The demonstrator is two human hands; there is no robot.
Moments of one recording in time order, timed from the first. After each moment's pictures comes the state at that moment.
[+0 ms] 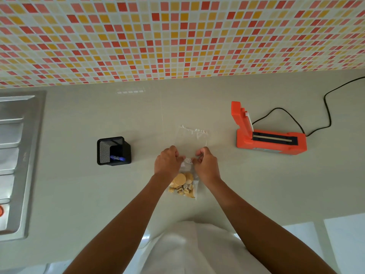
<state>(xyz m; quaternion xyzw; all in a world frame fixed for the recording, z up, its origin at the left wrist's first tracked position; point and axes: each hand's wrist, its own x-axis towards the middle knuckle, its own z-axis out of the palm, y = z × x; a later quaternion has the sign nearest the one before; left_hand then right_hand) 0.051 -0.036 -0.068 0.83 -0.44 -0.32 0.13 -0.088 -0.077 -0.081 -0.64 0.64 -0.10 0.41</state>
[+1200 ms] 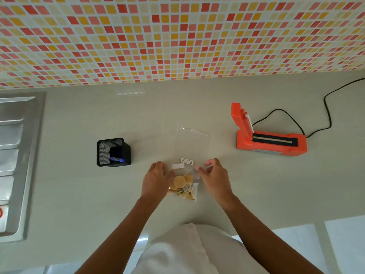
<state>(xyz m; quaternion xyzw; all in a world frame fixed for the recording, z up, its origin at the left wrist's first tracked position) 0.061 0.027 -0.072 0.84 -0.41 -0.31 0.18 -0.121 -0.055 -0.059 -0.62 0.66 -0.08 0.42</state>
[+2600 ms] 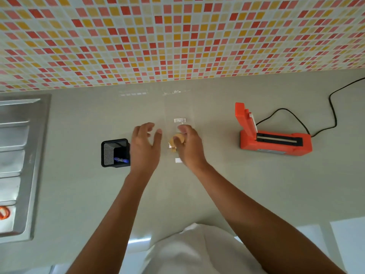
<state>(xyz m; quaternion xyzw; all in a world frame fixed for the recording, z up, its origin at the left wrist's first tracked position) 0.110 -0.030 0.005 0.82 -0.39 -0.15 0.38 -0.007 -0.097 -0.034 -0.66 0.55 -0.21 0.47</state>
